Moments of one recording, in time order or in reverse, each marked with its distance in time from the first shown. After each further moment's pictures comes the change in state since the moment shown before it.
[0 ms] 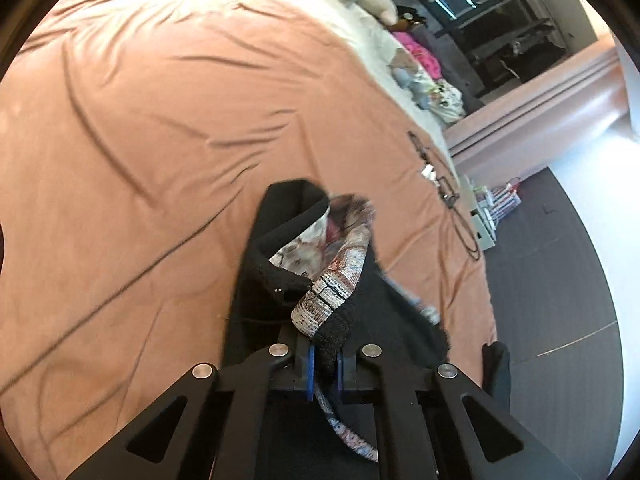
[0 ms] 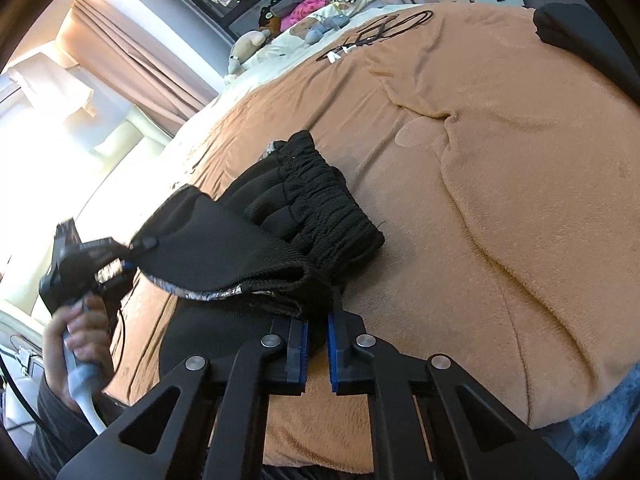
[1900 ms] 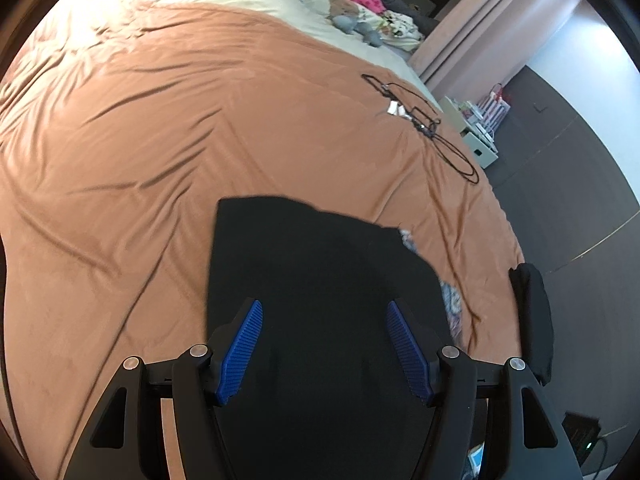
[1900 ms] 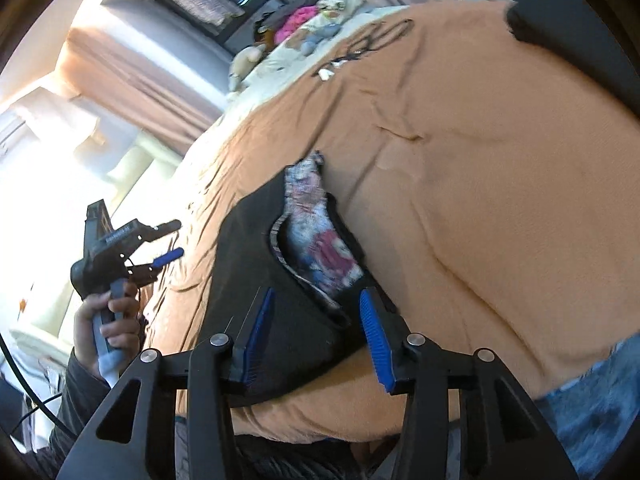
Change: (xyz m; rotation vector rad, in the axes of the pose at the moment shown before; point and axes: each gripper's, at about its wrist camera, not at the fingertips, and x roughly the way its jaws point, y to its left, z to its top) left arm 0.022 -0.048 0.001 0.322 0.155 0.087; right arm -0.028 -0.003 0.008 0.069 -0.020 0.056
